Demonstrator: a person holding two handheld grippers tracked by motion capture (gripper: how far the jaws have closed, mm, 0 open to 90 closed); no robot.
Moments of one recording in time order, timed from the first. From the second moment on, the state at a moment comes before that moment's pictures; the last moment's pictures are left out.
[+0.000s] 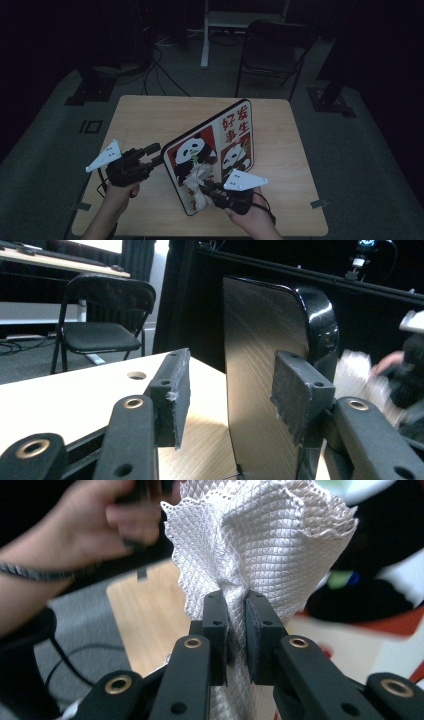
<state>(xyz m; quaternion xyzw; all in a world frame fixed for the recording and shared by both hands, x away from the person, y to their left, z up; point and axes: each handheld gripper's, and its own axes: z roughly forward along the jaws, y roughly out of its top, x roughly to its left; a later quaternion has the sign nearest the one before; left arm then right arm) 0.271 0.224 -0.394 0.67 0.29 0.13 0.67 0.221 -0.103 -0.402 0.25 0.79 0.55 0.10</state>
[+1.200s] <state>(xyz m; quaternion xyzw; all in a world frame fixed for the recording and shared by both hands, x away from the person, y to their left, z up) 0.253 0.193 -0.389 0.70 0.24 0.16 0.65 0.212 -0.073 -0.374 0.23 0.74 0.61 0.18</state>
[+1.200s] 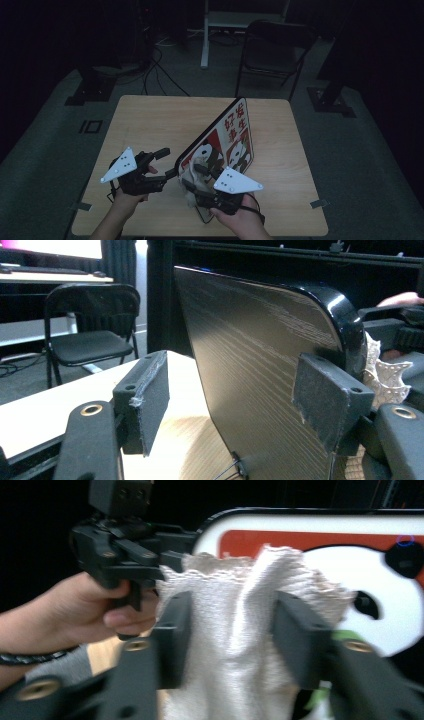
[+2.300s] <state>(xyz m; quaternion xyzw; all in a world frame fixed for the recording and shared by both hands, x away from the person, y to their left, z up) 0.251 0.191 -0.388 0.71 0.23 0.16 0.65 0.182 -0.064 -0.437 0.28 0.72 0.57 0.29</state>
